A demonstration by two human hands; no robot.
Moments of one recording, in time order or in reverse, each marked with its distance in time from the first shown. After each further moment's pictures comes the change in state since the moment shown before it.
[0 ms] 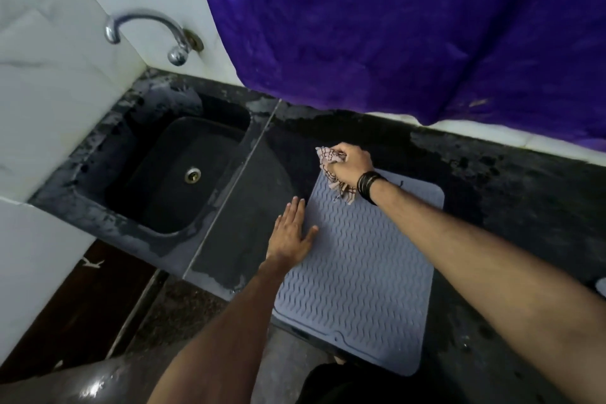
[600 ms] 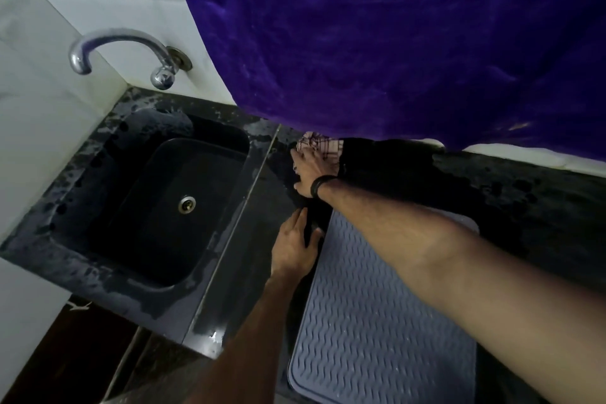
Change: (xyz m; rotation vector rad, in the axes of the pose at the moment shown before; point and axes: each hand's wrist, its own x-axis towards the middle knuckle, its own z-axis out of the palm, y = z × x) left_hand 0.076 -0.013 -0.031 -0.160 0.182 -0.055; right_hand 0.133 -0.039 0.100 -0.772 -0.193 -0.256
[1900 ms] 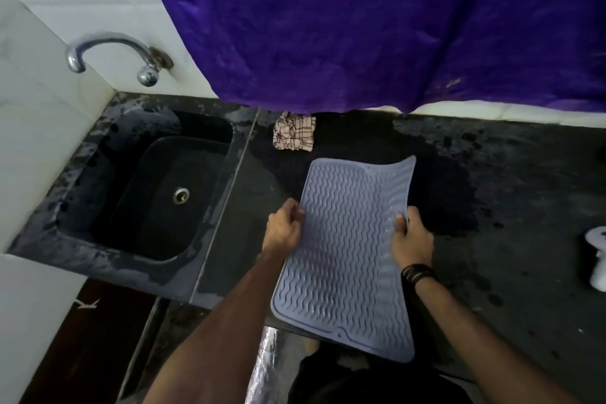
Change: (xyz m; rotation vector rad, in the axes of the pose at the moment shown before) left_hand -0.062 0.014 -0.016 -0.150 -0.074 -0.025; right_hand -0.314 0.078 0.070 0.664 0.544 0.743
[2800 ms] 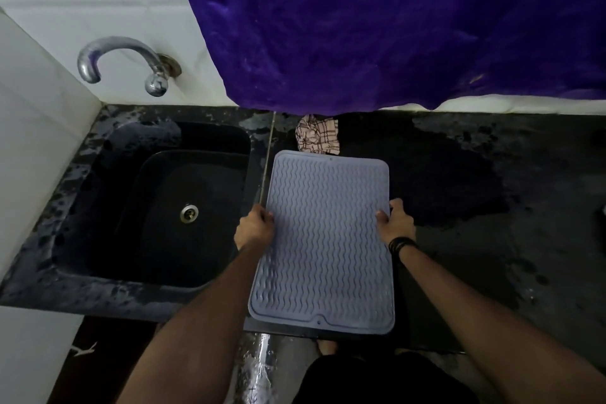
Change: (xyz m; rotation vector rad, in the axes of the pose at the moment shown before) left_hand 0.074 -0.108 -0.109 0.249 -0.082 -0.255; right_hand -0.007 -0.080 0.103 -0.055 -0.178 0.233
